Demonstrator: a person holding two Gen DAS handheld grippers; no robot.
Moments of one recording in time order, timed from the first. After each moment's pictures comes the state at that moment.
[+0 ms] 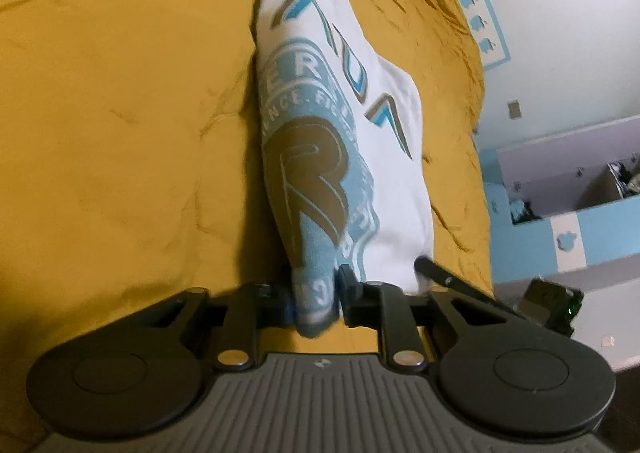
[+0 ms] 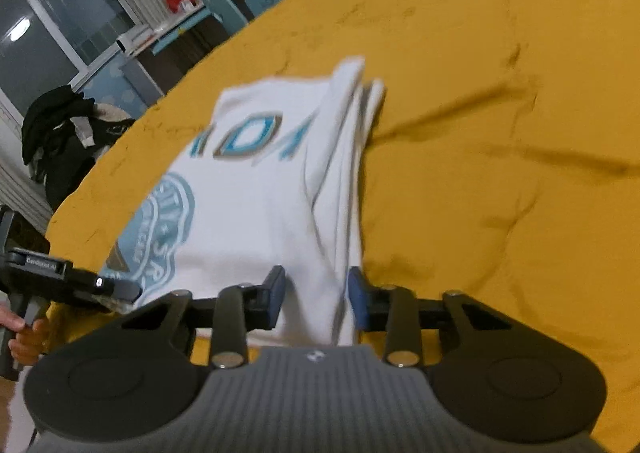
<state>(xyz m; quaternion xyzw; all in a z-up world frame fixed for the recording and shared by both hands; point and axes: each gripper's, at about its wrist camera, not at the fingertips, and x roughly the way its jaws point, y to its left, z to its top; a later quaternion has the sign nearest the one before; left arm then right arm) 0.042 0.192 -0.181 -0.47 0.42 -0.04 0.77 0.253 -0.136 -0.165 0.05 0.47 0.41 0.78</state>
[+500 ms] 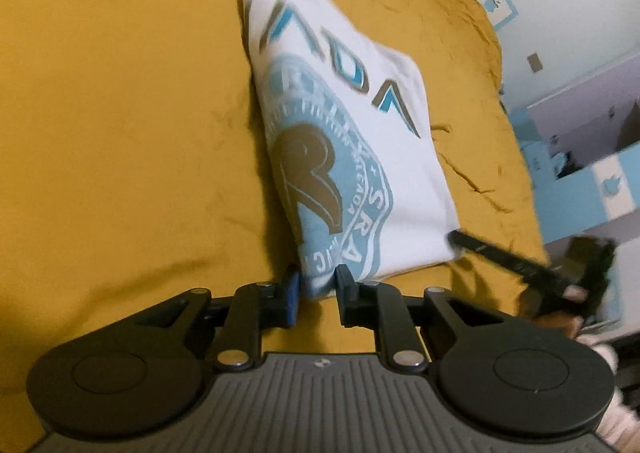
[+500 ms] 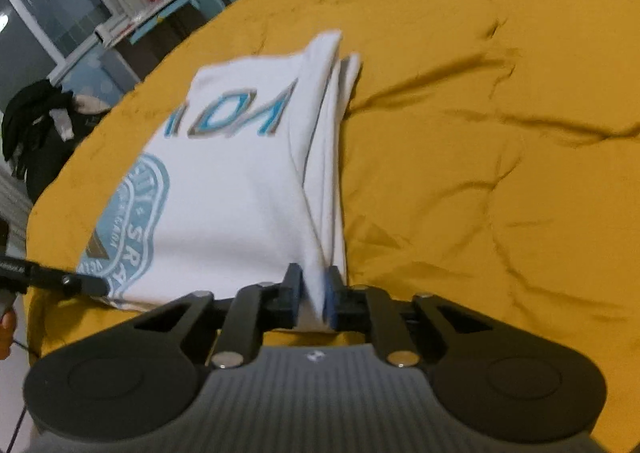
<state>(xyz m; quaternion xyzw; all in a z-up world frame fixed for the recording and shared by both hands) 0.018 0.185 -0.128 -0.34 0.46 -0.01 0.82 0.240 -0.149 -0.155 0.03 0.45 0.38 0.81</state>
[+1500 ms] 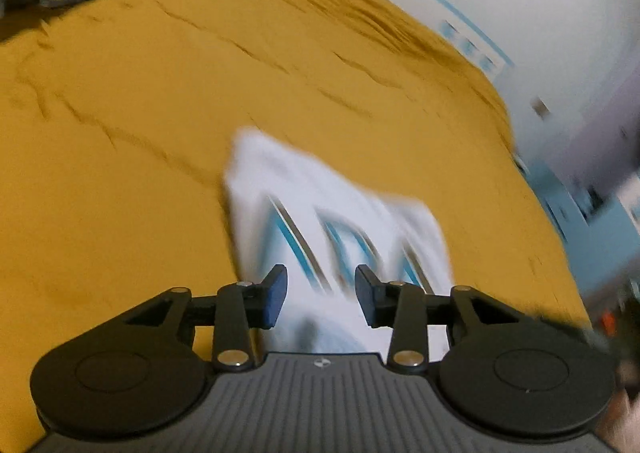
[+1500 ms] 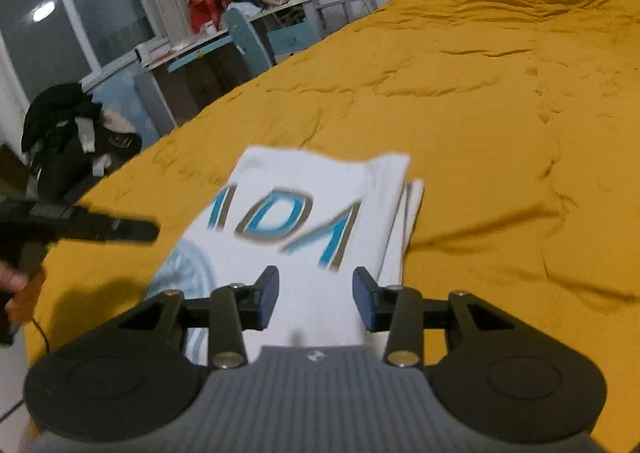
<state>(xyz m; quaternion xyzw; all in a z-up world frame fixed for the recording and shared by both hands) 0.115 0.243 -0.092 -0.28 0.35 0.06 0.89 0.290 -0.094 -0.115 0.01 0.38 0.43 0.82</state>
